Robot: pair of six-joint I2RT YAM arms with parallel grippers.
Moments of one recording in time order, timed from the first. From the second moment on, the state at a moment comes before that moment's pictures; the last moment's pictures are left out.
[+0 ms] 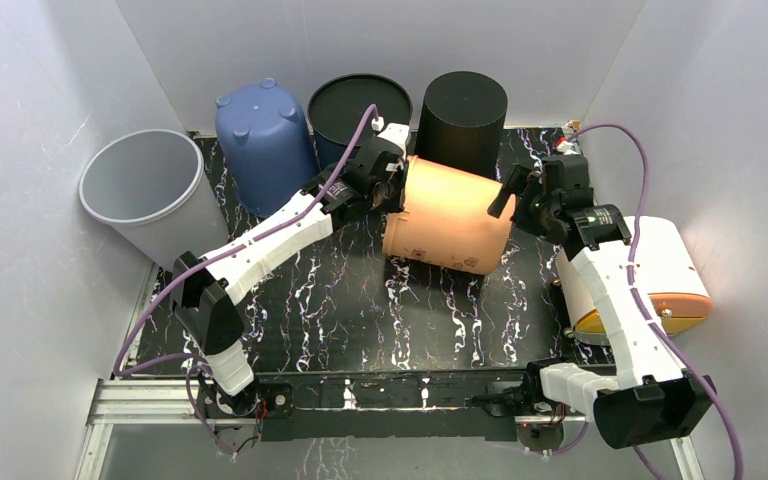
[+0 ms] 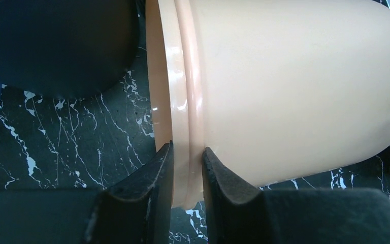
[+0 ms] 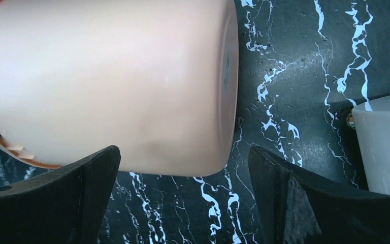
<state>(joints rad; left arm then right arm) -0.81 1.72 1.65 -0.60 -0.24 -0.35 0.19 1.12 1.24 -0.86 0.09 0.53</state>
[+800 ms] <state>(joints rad) -0.79 1.69 1.59 -0.58 -0.17 -0.37 -0.10 1.20 1.01 -0.49 -0.51 0.56</state>
